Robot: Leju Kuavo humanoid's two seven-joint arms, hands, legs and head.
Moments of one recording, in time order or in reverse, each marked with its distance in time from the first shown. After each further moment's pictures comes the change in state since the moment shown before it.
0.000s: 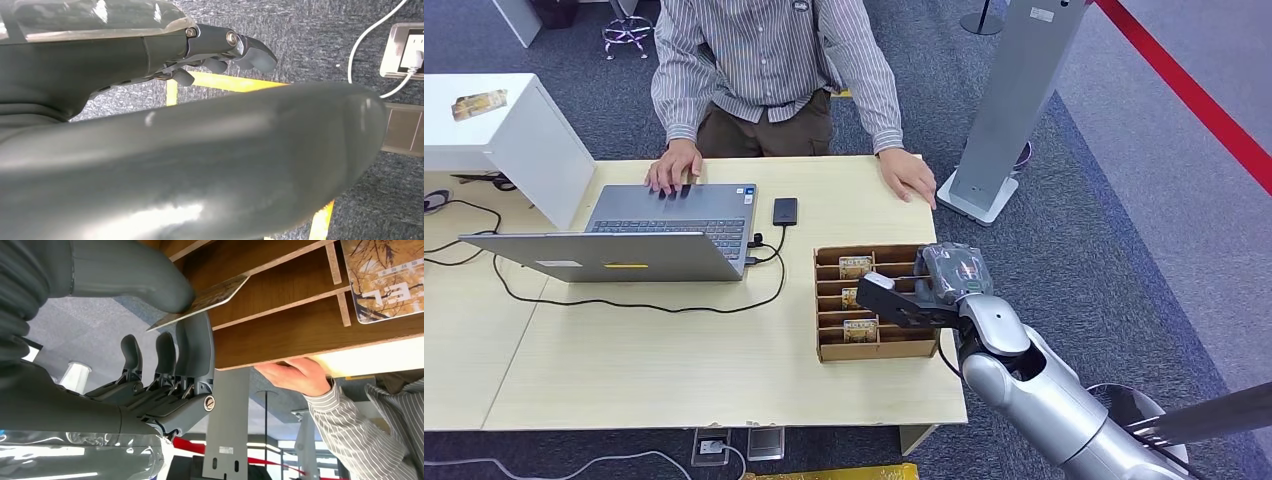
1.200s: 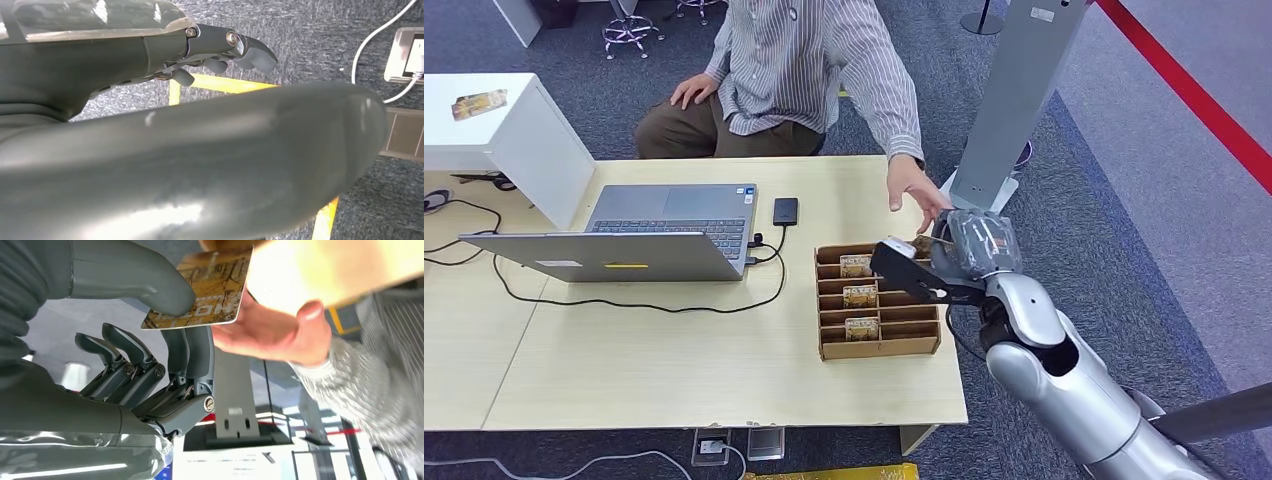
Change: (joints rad) left arm 0.000 -0.006 0.012 0.000 0.034 0.017 0.001; right arm -0.002 -0.129 -0.165 -0.561 -0.065 0.044 0.065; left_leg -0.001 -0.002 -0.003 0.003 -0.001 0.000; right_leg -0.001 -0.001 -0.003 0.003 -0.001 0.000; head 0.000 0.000
